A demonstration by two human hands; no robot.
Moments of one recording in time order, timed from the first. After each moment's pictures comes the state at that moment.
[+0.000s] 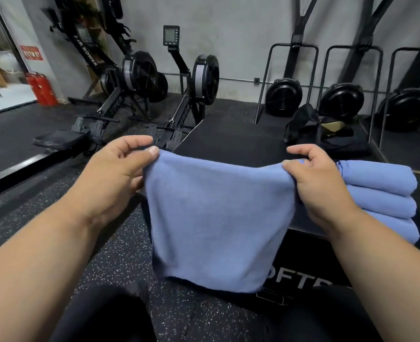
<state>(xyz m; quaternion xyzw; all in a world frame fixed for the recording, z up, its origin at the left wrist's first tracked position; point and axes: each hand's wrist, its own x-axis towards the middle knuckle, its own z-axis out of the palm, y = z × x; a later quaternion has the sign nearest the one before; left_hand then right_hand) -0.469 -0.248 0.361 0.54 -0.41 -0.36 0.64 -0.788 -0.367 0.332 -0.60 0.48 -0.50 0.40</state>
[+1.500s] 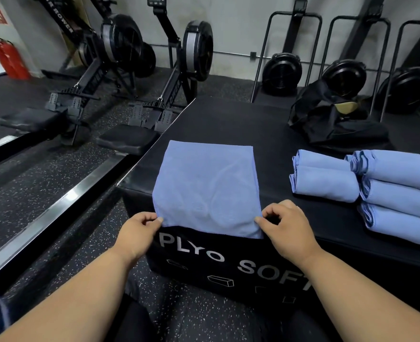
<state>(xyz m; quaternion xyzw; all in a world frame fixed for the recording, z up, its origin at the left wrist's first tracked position) -0.426 -0.339 0.104 0.76 -0.34 -0.35 0.44 -0.772 -0.420 0.160 -0.73 0.58 -0.28 0.22</state>
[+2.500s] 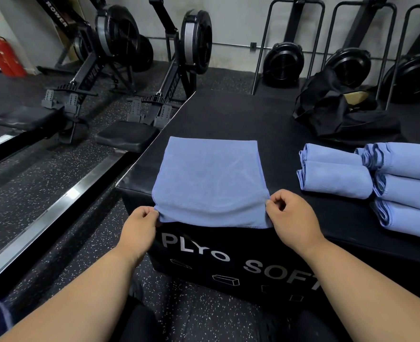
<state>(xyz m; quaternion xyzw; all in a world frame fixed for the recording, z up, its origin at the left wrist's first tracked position) -0.416 -0.357 0.098 0.74 -0.29 -0.37 0.47 -0.757 -0.441 0.162 -0.68 0.62 -0.29 0.27</state>
